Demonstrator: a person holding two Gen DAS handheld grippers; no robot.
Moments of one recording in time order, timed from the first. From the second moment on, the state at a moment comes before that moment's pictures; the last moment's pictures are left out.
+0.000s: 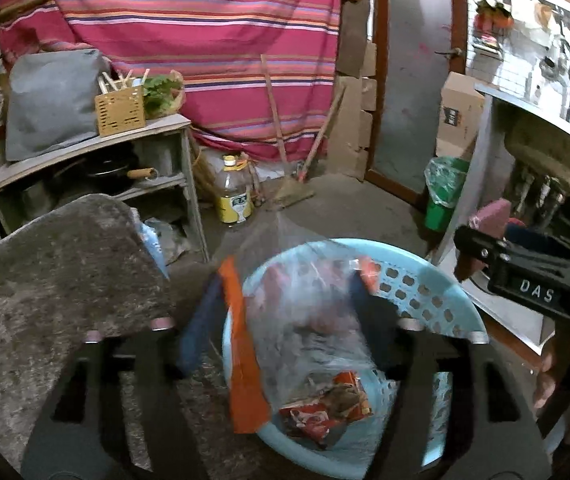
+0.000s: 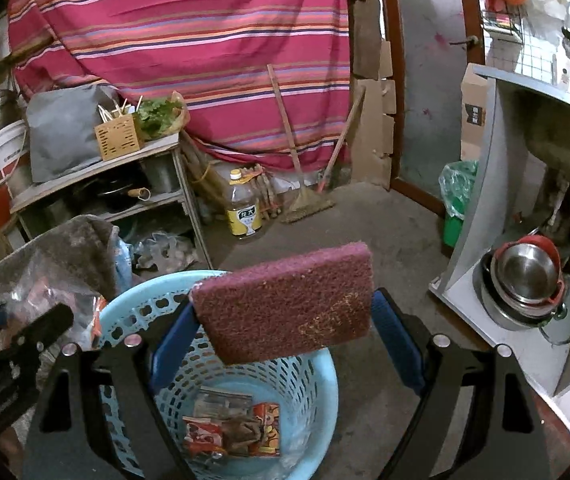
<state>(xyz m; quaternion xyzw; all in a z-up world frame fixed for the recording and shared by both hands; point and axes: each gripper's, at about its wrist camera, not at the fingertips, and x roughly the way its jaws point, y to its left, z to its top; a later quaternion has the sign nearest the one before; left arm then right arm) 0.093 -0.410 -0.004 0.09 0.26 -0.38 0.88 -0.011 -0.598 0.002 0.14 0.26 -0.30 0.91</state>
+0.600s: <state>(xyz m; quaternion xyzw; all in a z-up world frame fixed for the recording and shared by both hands) 0.109 -0.306 0.016 0.08 0.23 -0.25 0.94 0.026 -0.555 -0.001 0.12 0.29 -0.28 0.91</state>
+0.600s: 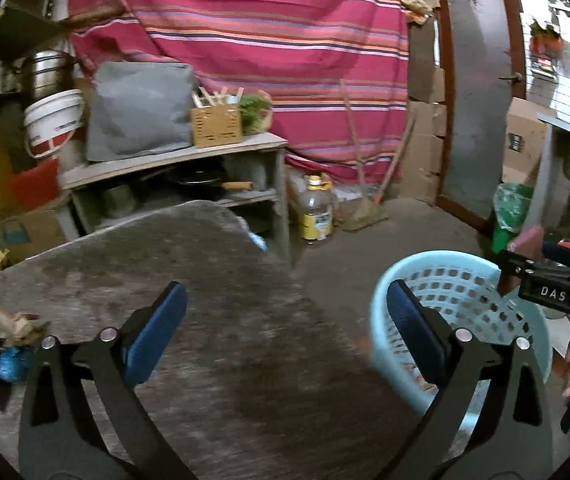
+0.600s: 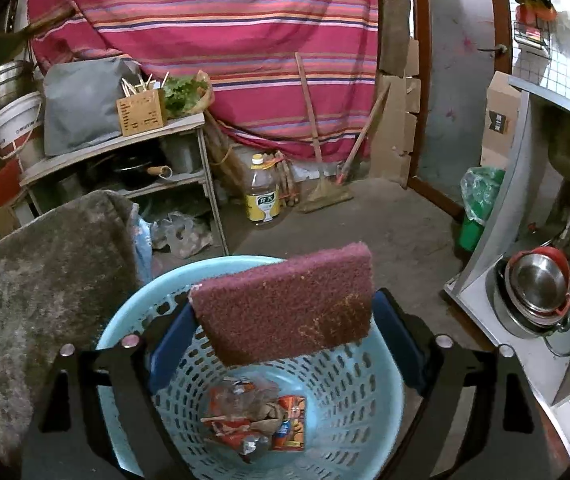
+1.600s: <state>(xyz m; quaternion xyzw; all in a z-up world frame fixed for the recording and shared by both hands) 0.182 0.005 -0.013 0.02 0.29 -0.01 0.96 0.140 -0.337 -0.011 0.06 0.33 -0.14 0.93</state>
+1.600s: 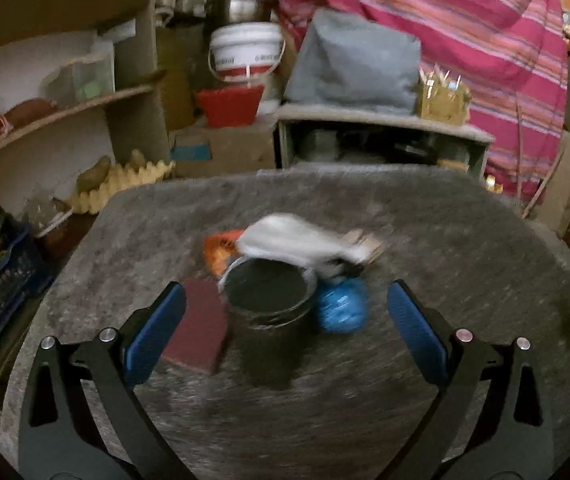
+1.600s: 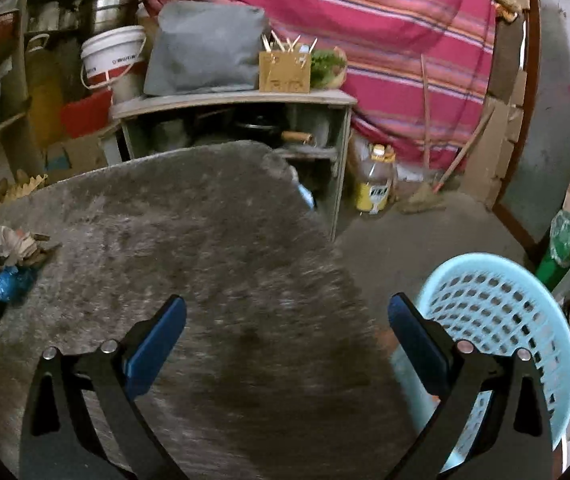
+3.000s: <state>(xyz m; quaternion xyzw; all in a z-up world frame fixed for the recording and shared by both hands) 0.178 0.142 -0.013 0.00 0.29 0.05 0.95 0.212 -0.073 -0.032 -0.05 0.36 0.05 0.93</state>
